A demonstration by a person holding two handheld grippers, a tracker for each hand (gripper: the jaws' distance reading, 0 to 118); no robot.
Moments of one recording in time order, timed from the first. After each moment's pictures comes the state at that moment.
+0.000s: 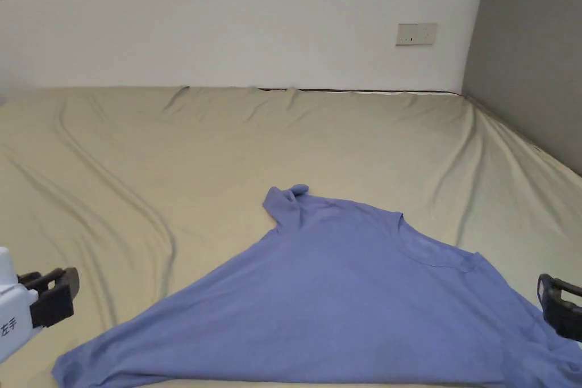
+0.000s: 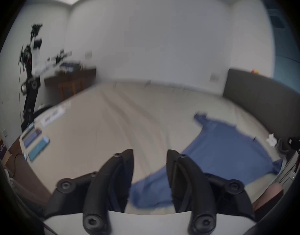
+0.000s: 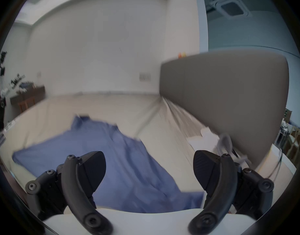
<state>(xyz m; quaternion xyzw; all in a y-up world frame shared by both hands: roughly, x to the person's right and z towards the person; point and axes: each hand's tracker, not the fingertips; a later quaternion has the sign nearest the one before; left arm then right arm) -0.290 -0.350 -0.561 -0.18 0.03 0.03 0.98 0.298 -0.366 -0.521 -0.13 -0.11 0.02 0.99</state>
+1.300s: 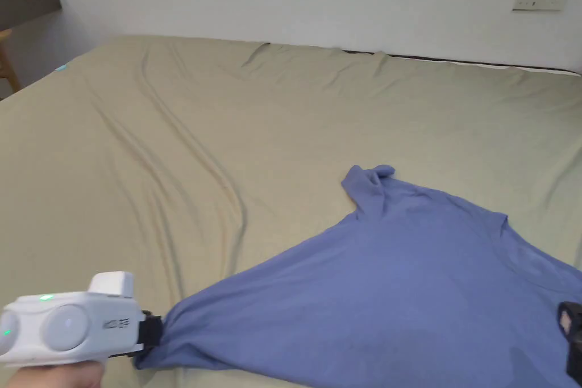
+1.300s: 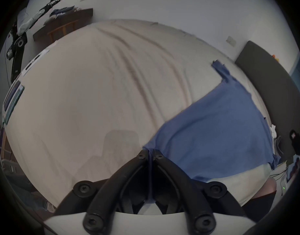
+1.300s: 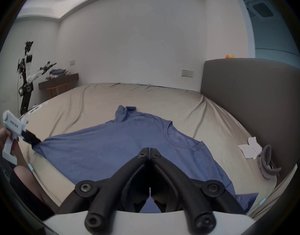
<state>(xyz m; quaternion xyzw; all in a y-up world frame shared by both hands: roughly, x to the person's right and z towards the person) -0.337 -0.480 -0.647 -0.45 0.02 0.10 0.89 0.178 -0.383 -0.584 -0.21 0.05 0.07 0.97</state>
